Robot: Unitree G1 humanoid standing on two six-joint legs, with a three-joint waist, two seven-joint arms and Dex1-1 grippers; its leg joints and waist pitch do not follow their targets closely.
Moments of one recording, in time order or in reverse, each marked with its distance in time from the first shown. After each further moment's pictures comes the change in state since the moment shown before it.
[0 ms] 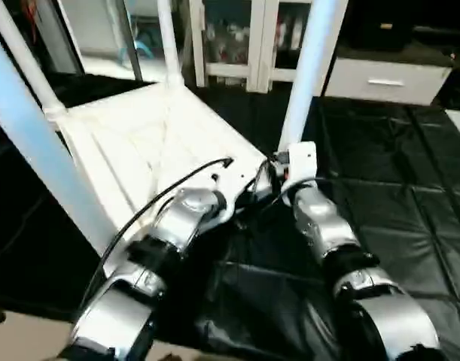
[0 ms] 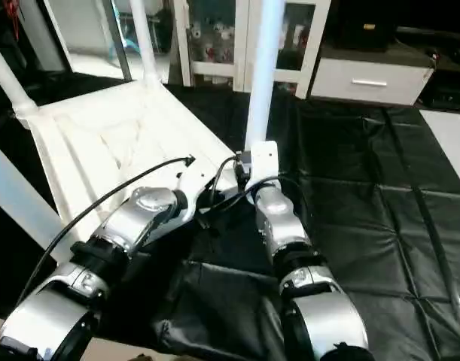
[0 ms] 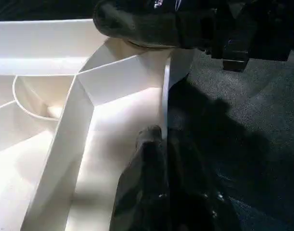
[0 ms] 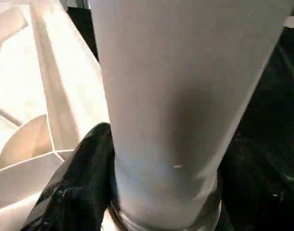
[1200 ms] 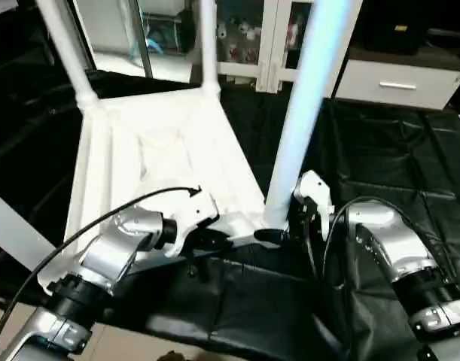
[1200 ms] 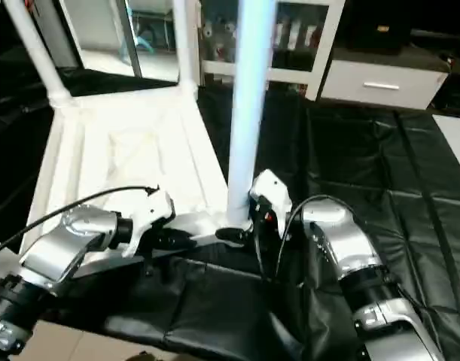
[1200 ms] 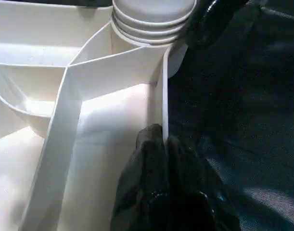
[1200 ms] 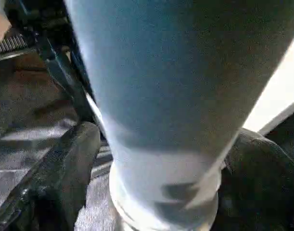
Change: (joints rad) left arm 0.295 0.357 -0.063 -0.496 -0.138 0.057 -0.531; right arm 0.234 -0.403 0.255 -0.484 0.103 0.168 1.110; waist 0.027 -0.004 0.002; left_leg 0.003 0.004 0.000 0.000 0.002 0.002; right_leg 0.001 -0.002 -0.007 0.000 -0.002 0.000
